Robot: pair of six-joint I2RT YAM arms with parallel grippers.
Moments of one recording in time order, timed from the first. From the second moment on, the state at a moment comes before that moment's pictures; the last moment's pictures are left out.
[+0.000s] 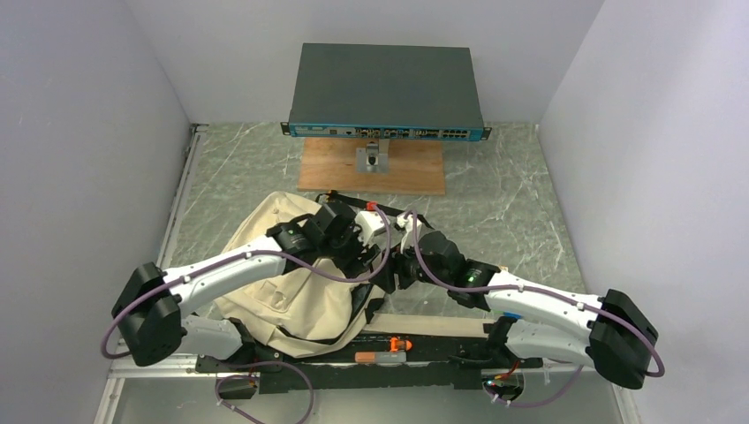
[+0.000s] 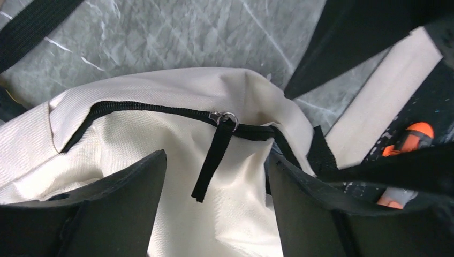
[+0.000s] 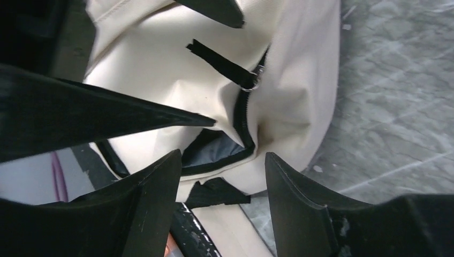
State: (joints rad) left arm -0.89 1.30 0.93 -0.41 0.11 0.07; right arm 0.93 1.05 0.51 0.07 -0.11 0.47
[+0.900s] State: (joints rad) left arm -0.81 1.33 0.97 -0.39 0.09 -0.03; right arm 1.04 1.26 0.58 0.20 0.18 0.40
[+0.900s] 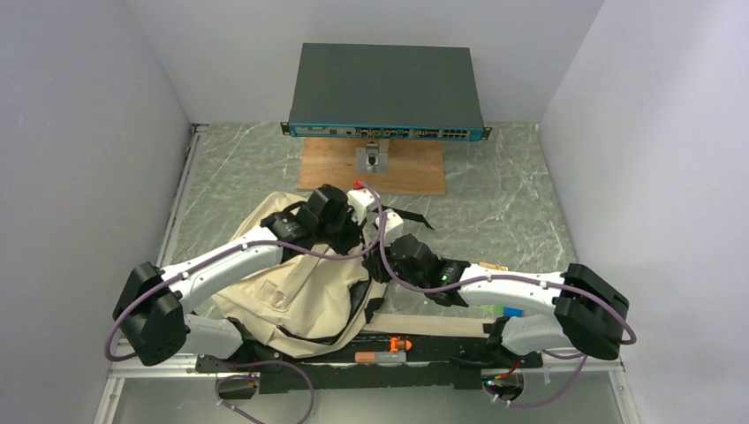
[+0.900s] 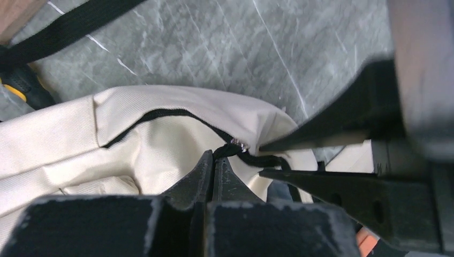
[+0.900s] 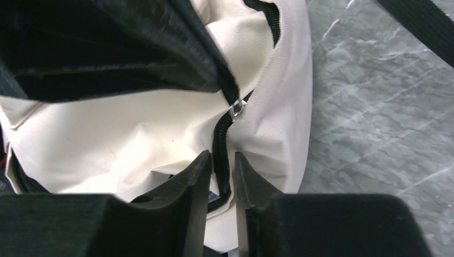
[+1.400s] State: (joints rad) left arm -0.66 1.52 1.18 -0.52 0.05 -0.20; right arm 1.07 1.19 0.54 0.23 0.15 0.44
